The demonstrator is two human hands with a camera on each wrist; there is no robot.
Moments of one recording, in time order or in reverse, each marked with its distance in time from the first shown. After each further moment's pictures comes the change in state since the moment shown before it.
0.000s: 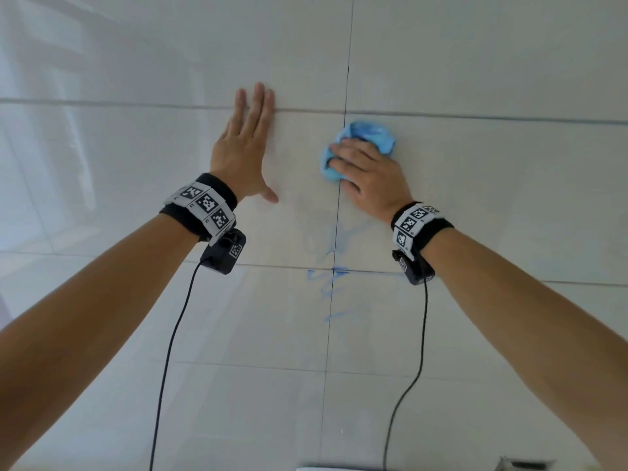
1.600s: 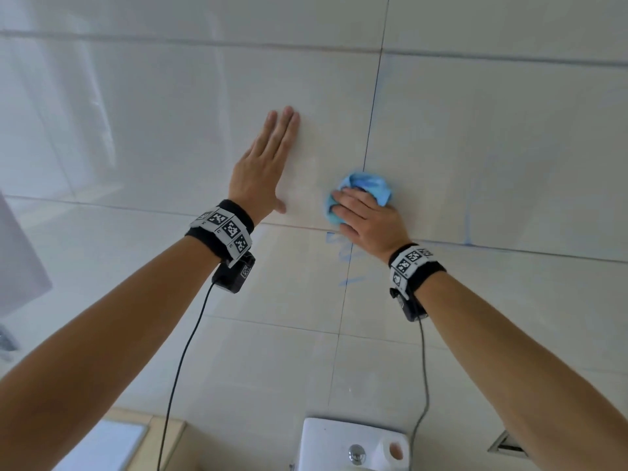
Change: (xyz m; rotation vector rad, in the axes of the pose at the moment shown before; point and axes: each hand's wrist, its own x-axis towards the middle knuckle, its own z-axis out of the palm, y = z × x) left_hand -0.077 -0.002 0.075 0.003 0.004 0.038; right_hand -0.108 -0.091 0.059 0.070 -0.117 -0.071
